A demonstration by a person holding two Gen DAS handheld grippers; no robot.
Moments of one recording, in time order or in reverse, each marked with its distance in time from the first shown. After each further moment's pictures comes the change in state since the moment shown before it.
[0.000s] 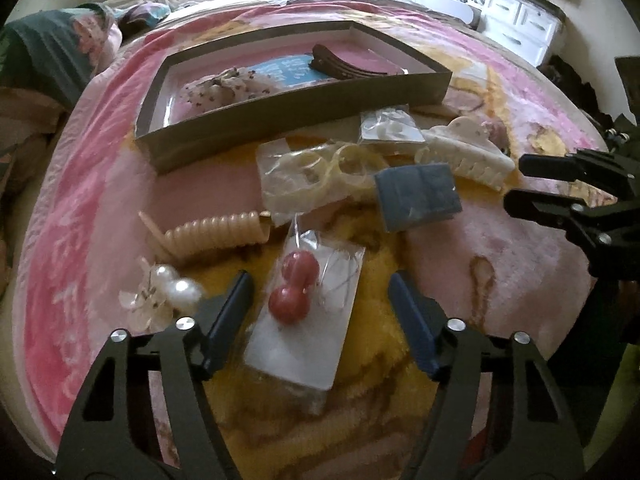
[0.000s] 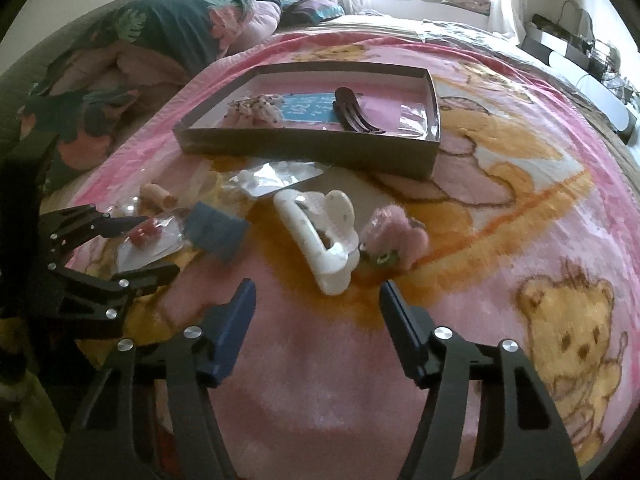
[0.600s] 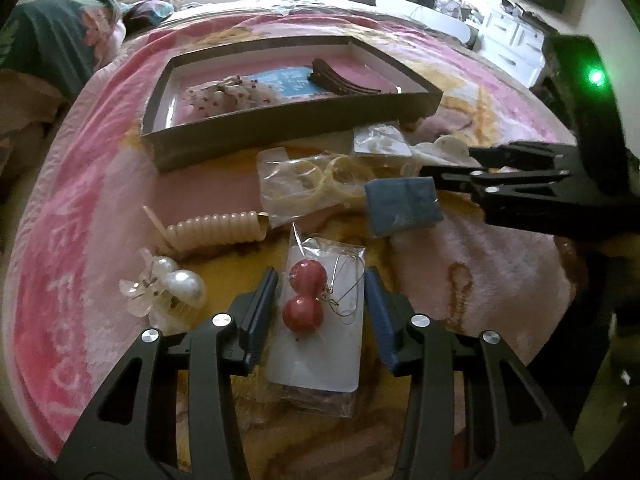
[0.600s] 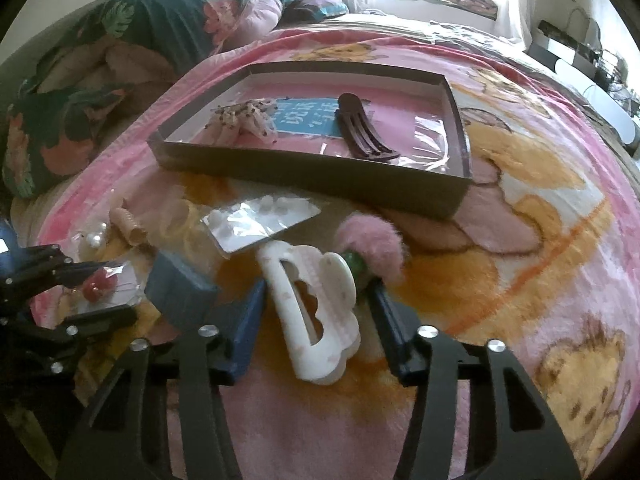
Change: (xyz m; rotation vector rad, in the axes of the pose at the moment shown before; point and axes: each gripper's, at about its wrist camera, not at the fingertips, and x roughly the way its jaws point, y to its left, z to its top) left arm -0.016 0.005 -0.005 -0.061 -0.046 -0.058; right arm 0.039 0.003 0.030 -0.033 0.001 0.008
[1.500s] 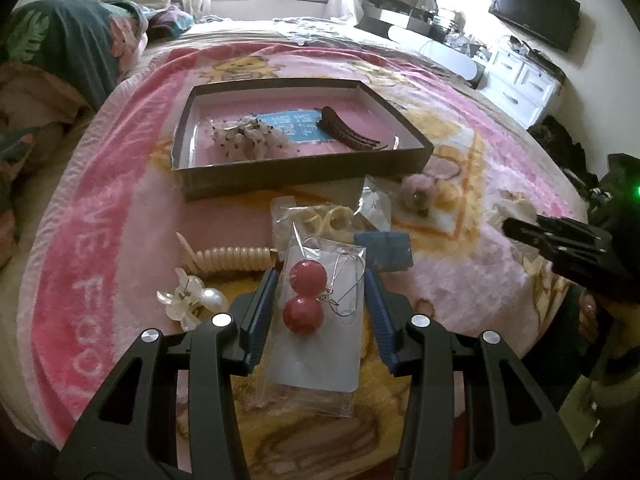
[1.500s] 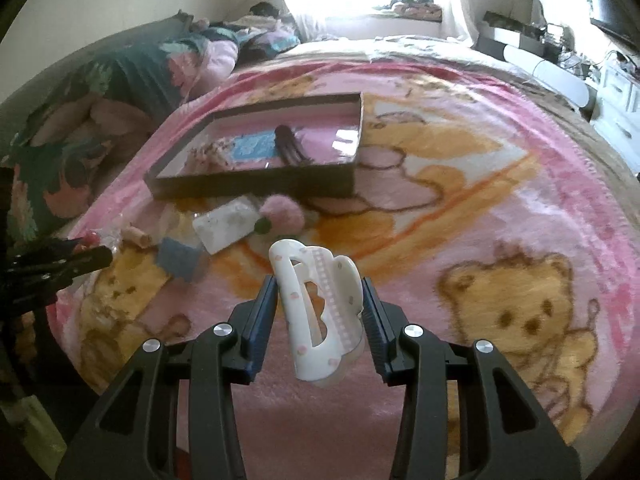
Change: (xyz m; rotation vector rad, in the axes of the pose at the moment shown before) left arm -0.038 -0.001 0.017 -0.079 -0.086 -0.011; right arm -0.096 -0.043 -0.051 0.164 -0.140 -0.080
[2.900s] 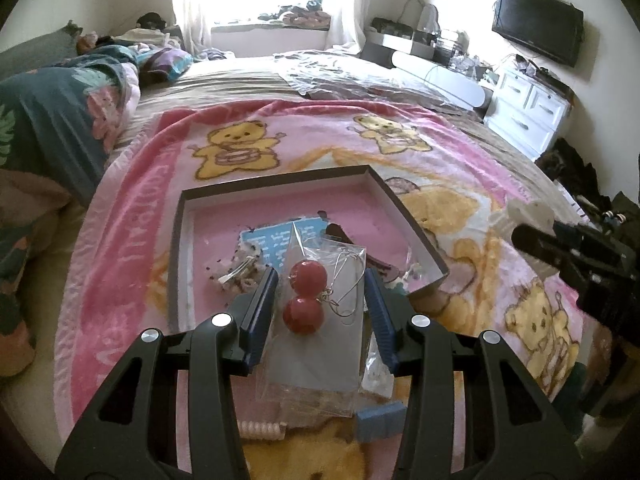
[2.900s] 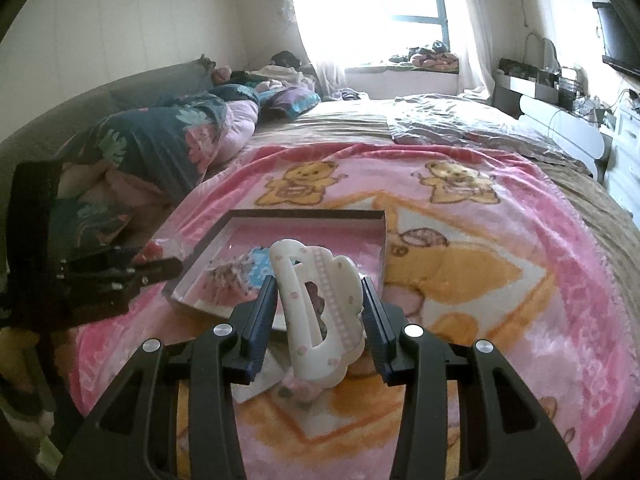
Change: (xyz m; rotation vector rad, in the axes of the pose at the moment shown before) left arm 0.020 -0.011 0.131 0.040 -0.089 0.043; right arm 0.002 0.007 0.130 -0.039 -0.169 0.068
